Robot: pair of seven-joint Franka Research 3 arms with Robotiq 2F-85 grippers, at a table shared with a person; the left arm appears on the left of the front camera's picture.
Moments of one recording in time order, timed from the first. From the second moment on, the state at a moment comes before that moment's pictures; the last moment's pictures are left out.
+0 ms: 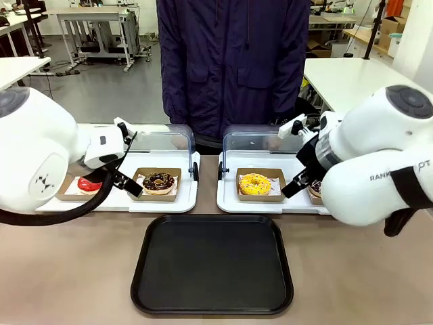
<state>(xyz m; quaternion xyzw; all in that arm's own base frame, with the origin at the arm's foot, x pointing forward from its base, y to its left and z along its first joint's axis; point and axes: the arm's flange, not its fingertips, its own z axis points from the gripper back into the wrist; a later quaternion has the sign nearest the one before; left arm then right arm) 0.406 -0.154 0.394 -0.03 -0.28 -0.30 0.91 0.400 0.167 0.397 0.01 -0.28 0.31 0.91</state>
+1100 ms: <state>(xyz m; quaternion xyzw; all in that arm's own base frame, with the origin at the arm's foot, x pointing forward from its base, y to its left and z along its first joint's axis) 0.417 0.140 0.534 -0.25 -0.36 -0.42 0.80 0.386 -0.156 0.535 0.23 -0.39 0.34 0.83</state>
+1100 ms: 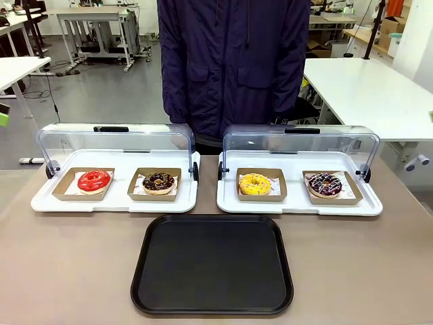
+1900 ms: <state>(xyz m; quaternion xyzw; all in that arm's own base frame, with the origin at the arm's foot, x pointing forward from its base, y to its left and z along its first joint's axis) 0.425 0.187 0.504 -0.31 -0.41 -0.38 0.77 0.388 -0.183 0.517 0.26 -0.41 0.35 0.80</state>
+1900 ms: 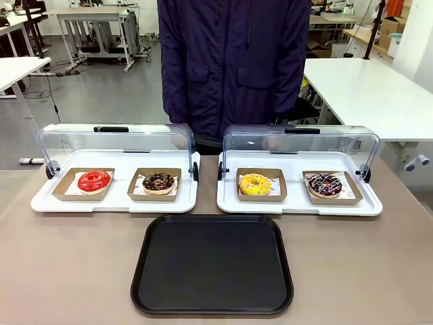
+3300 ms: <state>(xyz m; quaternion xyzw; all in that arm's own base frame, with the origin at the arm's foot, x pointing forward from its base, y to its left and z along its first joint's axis) 0.424 0.187 0.504 -0.31 -0.41 -0.38 0.77 0.385 -0.183 0.516 0.26 -0.40 0.34 0.81</state>
